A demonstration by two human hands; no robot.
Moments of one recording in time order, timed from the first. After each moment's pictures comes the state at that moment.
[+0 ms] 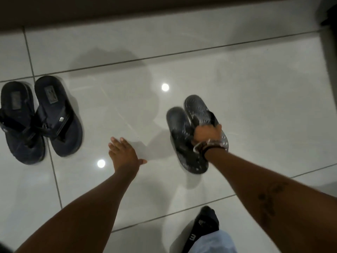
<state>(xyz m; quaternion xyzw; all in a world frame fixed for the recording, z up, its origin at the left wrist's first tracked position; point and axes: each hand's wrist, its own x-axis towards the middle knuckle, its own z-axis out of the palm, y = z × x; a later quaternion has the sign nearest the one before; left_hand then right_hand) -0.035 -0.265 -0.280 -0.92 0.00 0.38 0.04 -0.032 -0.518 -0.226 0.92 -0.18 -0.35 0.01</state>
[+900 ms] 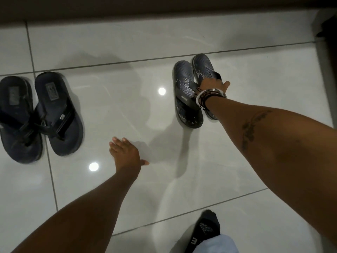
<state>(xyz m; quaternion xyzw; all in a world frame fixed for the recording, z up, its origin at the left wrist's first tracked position) -0.034 -0.264 -0.277 -0.92 0.04 0.37 0.08 0.108 -0.552 -0.232 0.92 -0.30 -0.25 0.02</state>
